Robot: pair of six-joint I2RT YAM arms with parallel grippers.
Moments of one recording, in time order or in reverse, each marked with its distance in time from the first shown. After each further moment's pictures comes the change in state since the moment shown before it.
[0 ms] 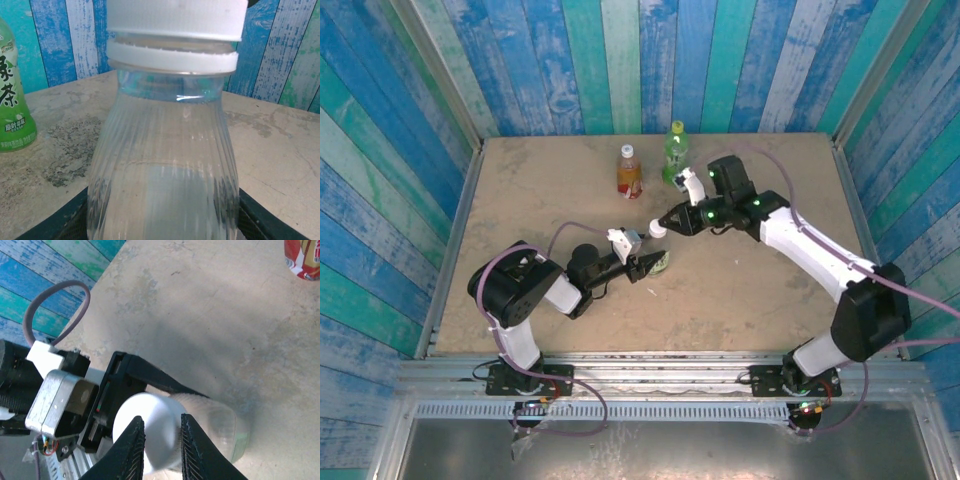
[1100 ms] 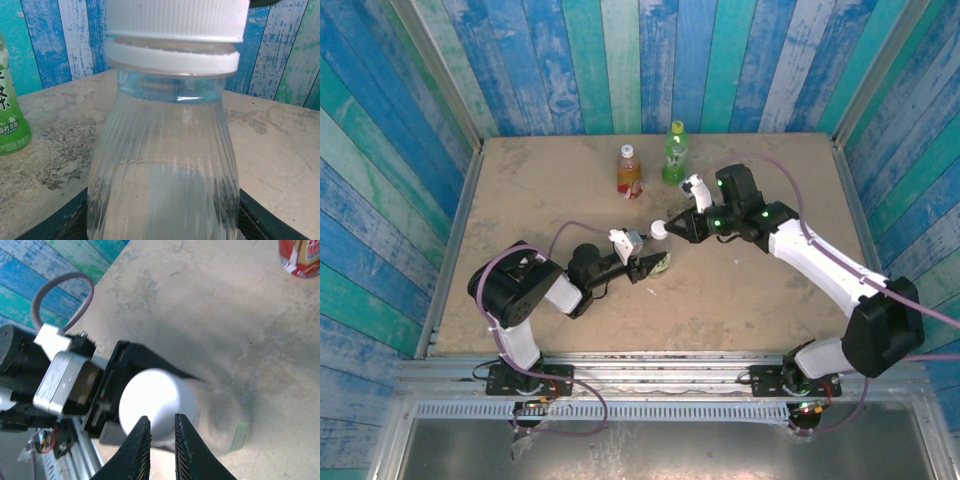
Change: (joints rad) left arm -0.003 -0.001 0.006 -0.014 0.014 0.013; right arm 0.002 -0.090 -0.098 0.040 0.005 0.005
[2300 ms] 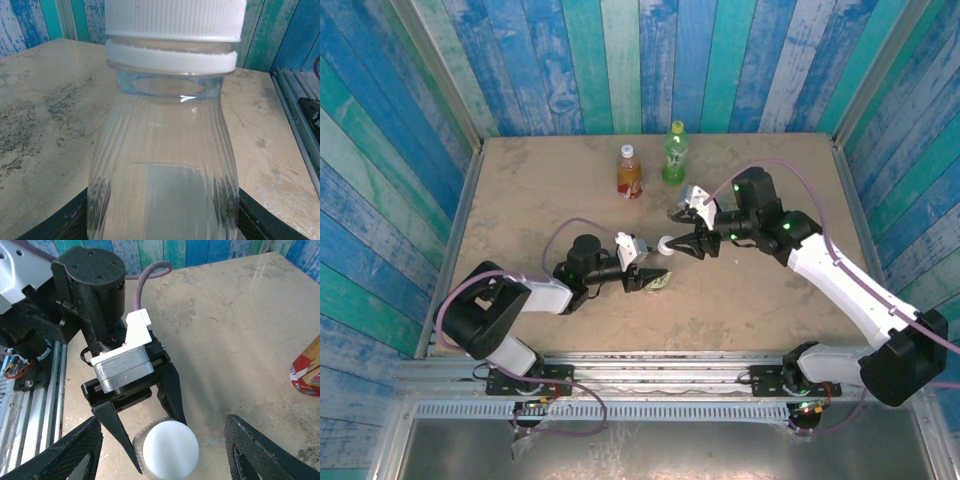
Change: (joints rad) left arm 0.003 -0.249 0.028 -0.465 0.239 0.138; right arm 0.013 -0.143 -0.011 -0.032 -0.098 -0.600
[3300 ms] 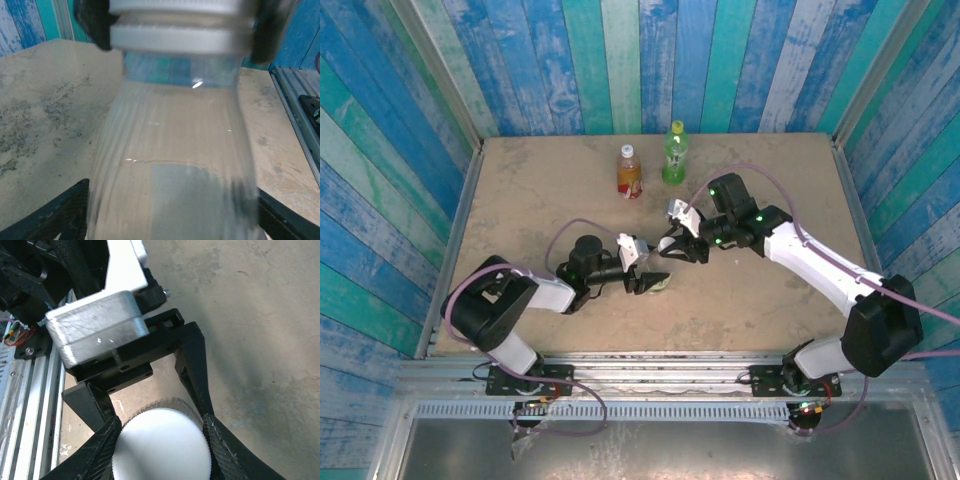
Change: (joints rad) left arm 0.000 0.063 0.002 0.065 0.002 -0.002; right arm 0.021 0.163 -0.001 -0.045 -0.011 -0.067
